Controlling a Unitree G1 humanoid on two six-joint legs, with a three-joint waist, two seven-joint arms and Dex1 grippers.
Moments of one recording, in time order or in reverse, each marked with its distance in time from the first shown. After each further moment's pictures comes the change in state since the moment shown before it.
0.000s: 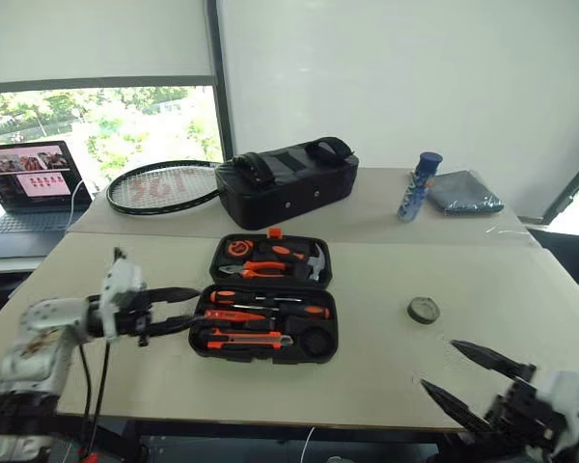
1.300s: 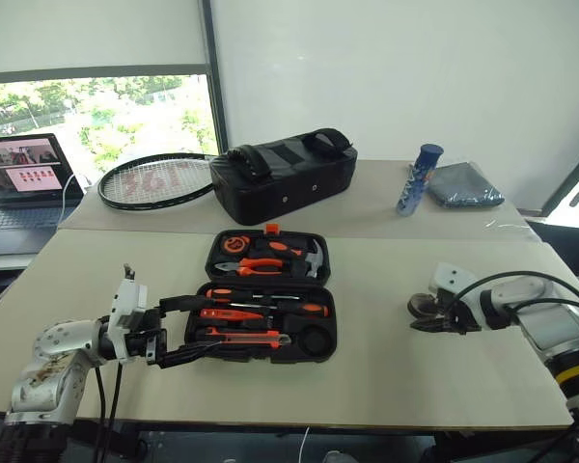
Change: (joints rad) left arm 0.040 -0.147 -0.019 -0.204 -0.047 0.020 0.107; right arm -1.145 -0.393 0.710 0.692 -0.485 0.486 0.196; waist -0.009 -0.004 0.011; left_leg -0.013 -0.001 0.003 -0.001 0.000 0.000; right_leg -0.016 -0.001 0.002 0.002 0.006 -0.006
